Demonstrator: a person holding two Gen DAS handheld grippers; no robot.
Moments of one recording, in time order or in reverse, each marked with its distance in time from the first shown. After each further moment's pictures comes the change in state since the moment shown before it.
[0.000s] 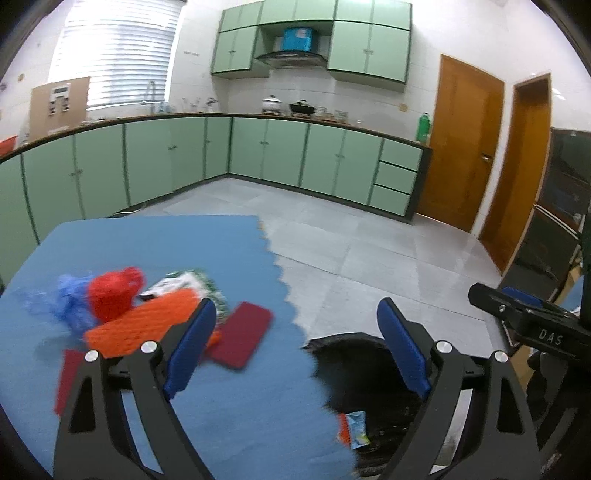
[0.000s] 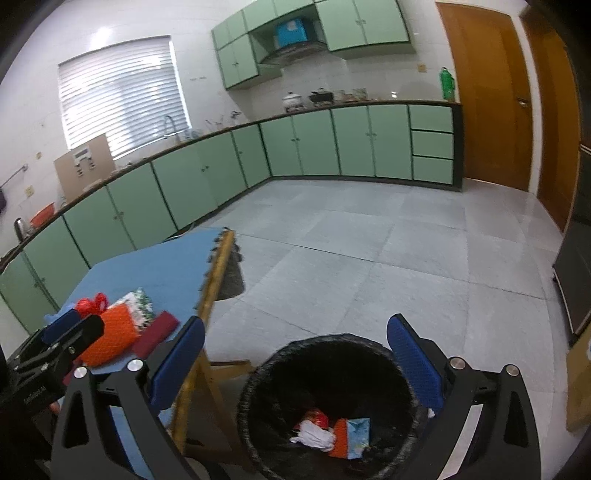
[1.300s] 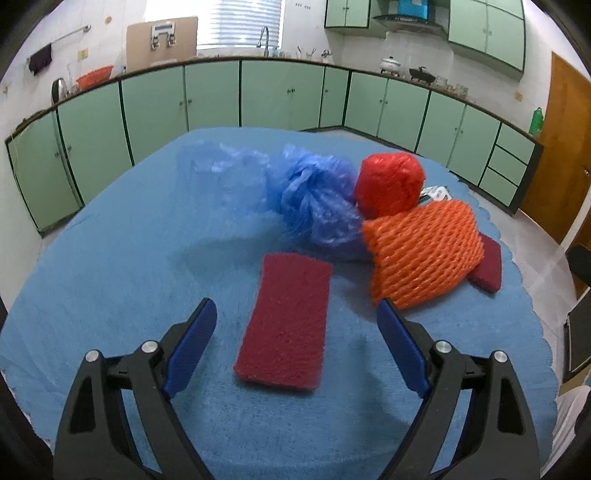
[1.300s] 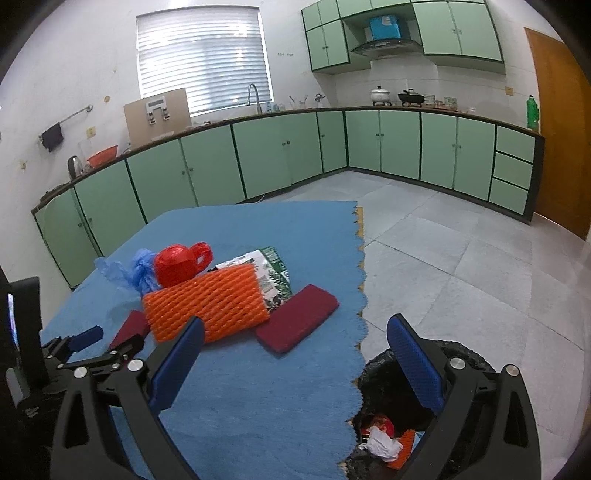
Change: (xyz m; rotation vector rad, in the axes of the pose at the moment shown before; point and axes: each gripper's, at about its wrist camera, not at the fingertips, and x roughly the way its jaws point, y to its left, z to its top) left arm -0.010 0.179 -0.059 -0.201 0.193 0.354; right arm 0.048 0.159 -0.041 -0.213 0.054 0.185
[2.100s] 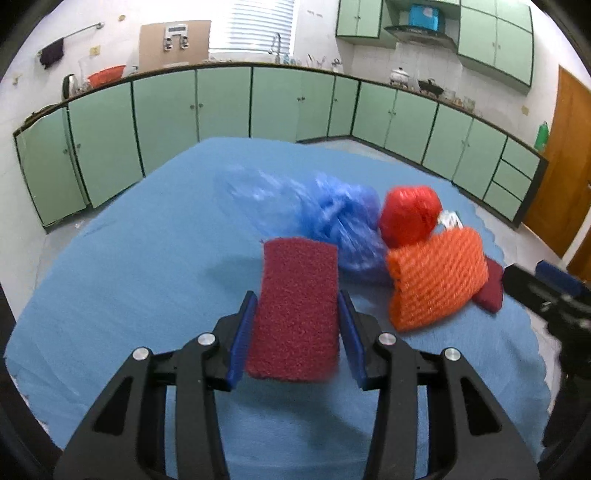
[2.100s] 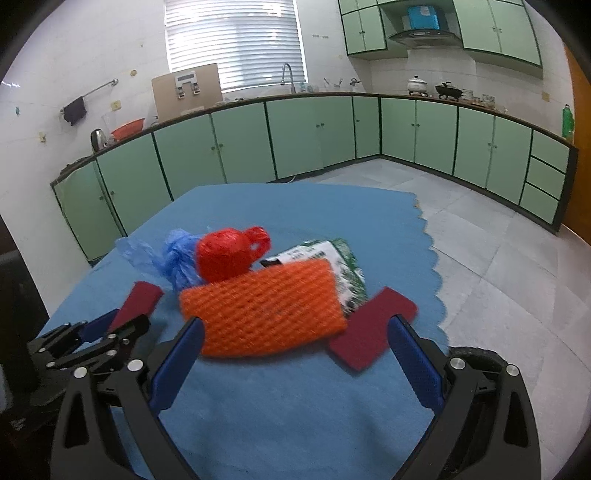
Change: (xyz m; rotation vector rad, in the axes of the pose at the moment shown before) left arm -0.024 0.021 0.014 -0.039 -0.049 0.019; right arm 0.044 0.059 0.010 -0.077 0.073 0.089
